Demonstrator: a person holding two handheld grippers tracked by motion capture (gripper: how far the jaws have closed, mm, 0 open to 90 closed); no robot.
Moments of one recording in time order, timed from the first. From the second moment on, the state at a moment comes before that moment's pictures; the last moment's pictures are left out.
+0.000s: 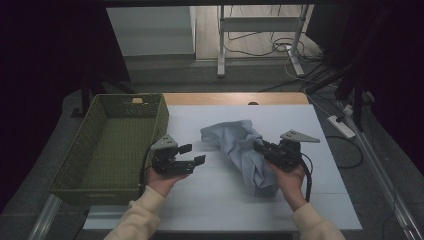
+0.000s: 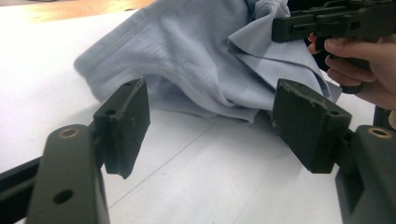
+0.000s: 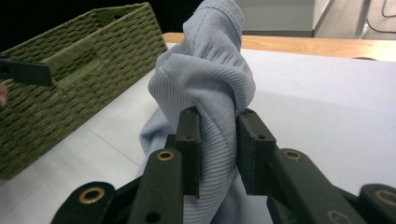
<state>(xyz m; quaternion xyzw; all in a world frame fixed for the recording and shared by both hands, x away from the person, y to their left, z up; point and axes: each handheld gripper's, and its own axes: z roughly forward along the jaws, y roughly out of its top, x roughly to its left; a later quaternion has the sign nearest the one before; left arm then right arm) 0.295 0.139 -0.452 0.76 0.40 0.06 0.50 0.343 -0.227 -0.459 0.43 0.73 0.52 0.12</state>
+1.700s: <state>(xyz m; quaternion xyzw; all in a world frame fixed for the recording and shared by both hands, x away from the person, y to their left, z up) 0.296 0.138 -0.454 0.76 0.40 0.05 0.50 0.352 -0.311 -0.451 0.52 0.67 0.47 0.24</state>
